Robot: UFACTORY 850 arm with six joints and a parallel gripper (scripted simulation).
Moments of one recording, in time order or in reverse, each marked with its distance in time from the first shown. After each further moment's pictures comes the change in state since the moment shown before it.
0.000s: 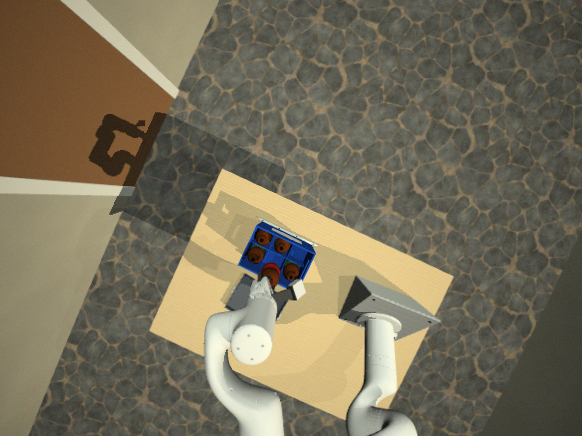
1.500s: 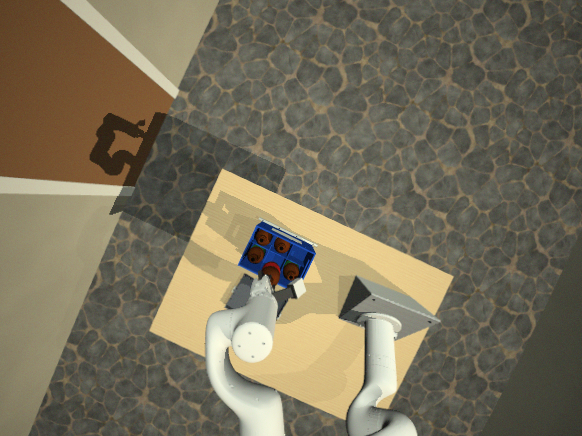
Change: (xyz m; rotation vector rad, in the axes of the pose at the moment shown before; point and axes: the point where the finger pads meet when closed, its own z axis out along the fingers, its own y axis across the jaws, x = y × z) arm 0.003 -0.003 0.002 0.000 0.000 0.000
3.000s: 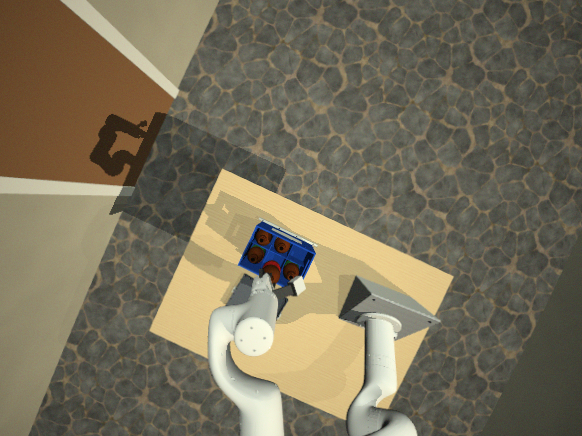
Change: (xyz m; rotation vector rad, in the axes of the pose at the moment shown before) arm 0.000 0.000 0.018 0.000 0.000 0.000
